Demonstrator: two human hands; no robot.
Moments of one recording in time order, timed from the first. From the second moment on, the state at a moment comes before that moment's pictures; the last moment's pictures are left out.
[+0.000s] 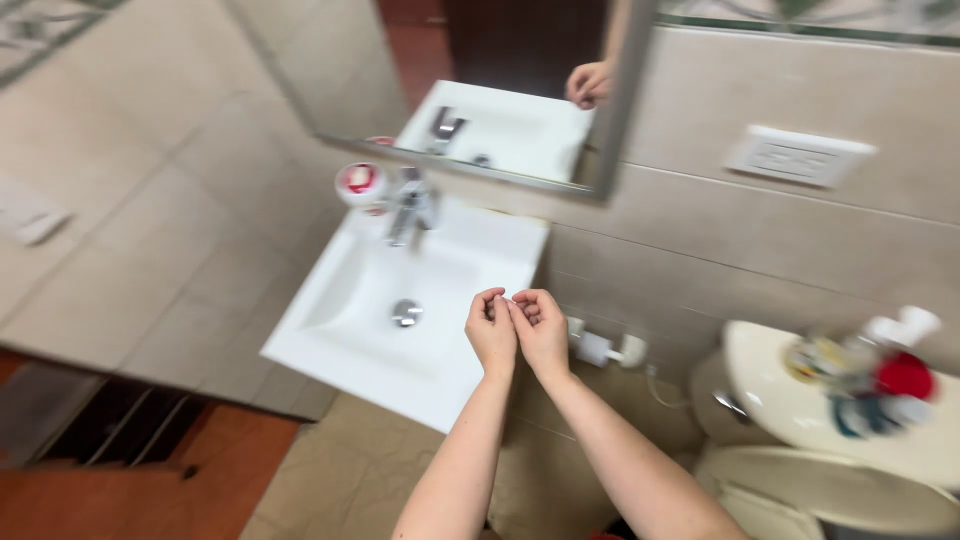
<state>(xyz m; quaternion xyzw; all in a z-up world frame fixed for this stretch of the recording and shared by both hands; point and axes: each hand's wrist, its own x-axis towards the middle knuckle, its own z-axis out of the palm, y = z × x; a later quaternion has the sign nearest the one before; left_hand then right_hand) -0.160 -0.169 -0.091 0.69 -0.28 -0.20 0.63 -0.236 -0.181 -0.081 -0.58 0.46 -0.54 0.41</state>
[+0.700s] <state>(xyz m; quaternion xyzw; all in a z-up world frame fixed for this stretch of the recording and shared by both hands) 0.064 -0.157 -0.062 0.70 -0.24 -0.13 0.66 -0.001 -0.199 -0.051 -0.70 0.32 -0.50 0.40</state>
